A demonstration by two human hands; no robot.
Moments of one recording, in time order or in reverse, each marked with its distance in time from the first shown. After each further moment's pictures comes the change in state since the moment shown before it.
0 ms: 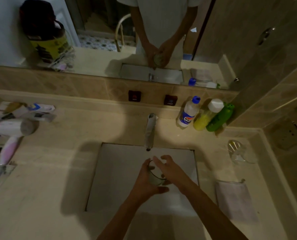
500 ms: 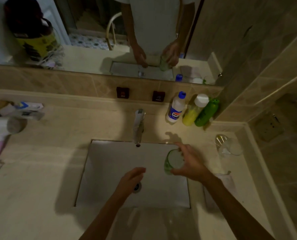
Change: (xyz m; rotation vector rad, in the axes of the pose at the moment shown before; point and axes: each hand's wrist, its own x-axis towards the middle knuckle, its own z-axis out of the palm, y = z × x) left_hand -0.011 -0.016 -0.005 0.124 0.050 -0.059; right_hand -0.006 0.063 -0.102 -0.421 0.183 -0.417
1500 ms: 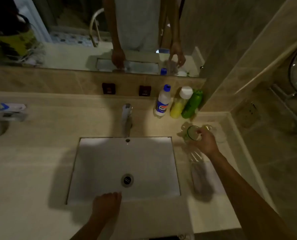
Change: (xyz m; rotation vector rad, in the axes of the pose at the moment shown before) left_hand -0.028 -0.103 -0.010 1.398 -0.103 0.159; right_hand 0.016 0.085 -0.063 0.050 0.428 0.240
